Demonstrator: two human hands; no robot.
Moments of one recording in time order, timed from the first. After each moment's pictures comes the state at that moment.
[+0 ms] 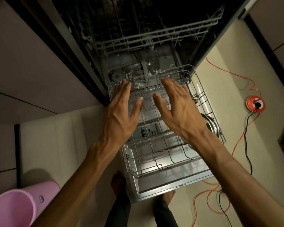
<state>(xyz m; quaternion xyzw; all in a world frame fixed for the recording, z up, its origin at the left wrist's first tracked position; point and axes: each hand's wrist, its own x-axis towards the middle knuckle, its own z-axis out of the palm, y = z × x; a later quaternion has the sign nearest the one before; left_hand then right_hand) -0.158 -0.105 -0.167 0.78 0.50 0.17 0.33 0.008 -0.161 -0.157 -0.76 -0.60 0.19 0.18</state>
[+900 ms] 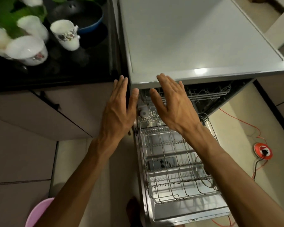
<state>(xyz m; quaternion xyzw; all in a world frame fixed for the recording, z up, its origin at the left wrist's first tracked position) -0.268 -0.009 0.034 0.73 0.54 0.30 0.29 -0.102 -0.040 0.042 -0.68 -0.68 0.12 0.25</state>
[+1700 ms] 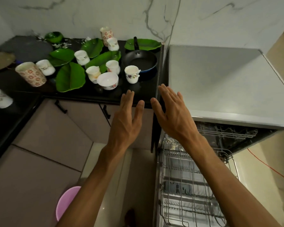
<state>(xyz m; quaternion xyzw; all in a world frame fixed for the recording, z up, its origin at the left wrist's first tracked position) -0.351 -0.043 0.164 0.64 0.62 0.37 0.25 -0.194 -0.028 0.172 -0.57 -0.75 0.15 0.29</state>
